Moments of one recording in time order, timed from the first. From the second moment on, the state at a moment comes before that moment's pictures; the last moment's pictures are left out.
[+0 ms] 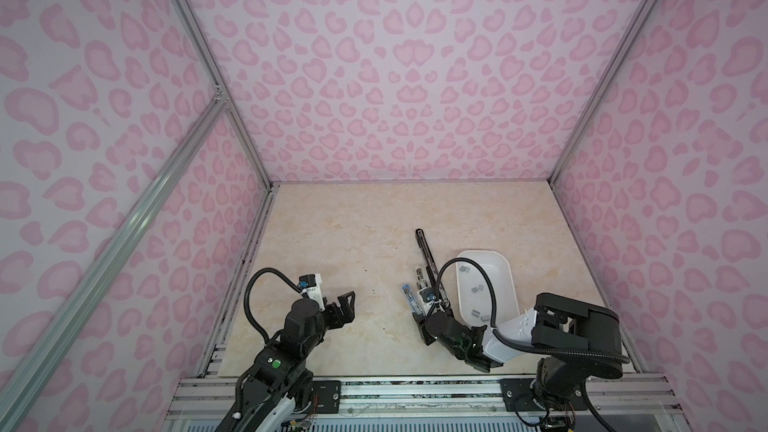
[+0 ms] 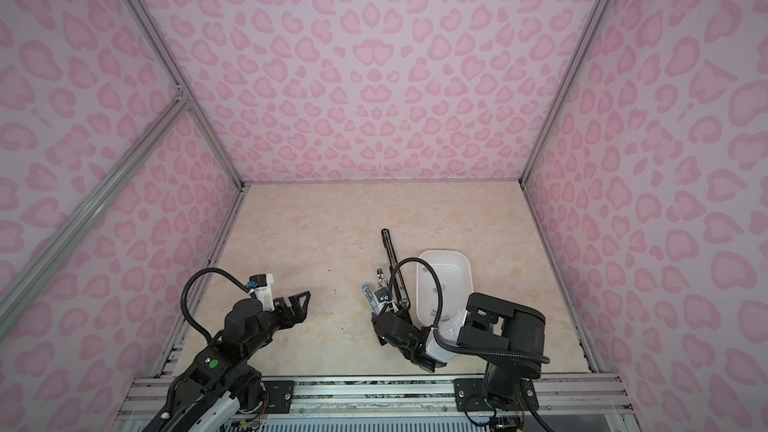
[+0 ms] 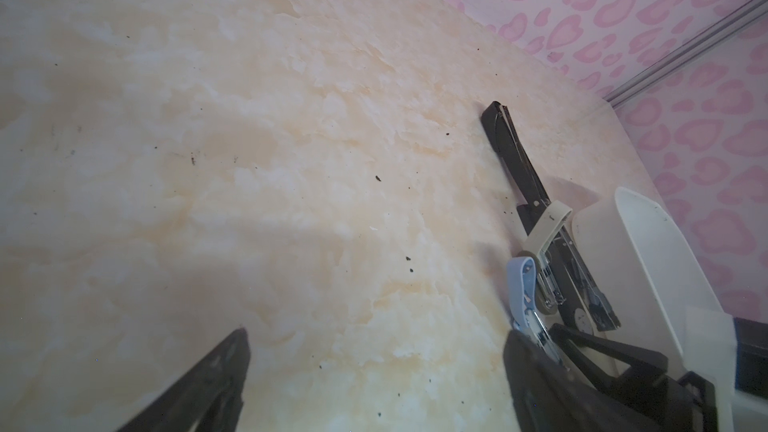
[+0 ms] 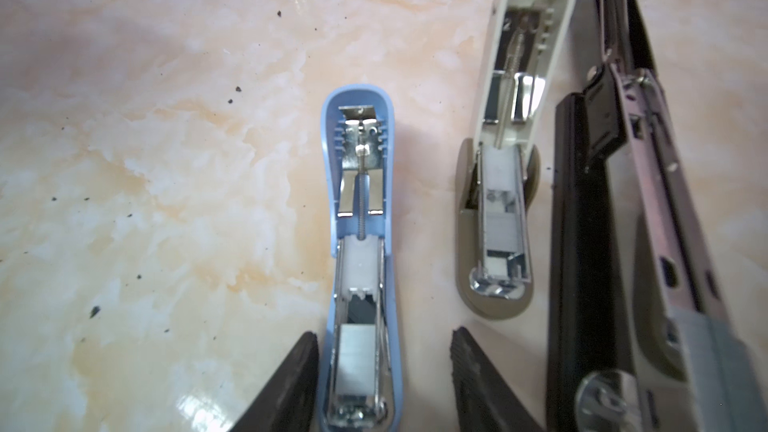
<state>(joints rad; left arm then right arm) -0.44 0.34 0.22 -0.40 -0.08 -0.61 1.17 1.70 0.41 0.59 0.48 0.45</state>
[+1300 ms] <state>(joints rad) -0.46 0.51 0.18 -0.12 0.11 -0.68 1.17 1.79 0.41 0.75 0.41 0.36</state>
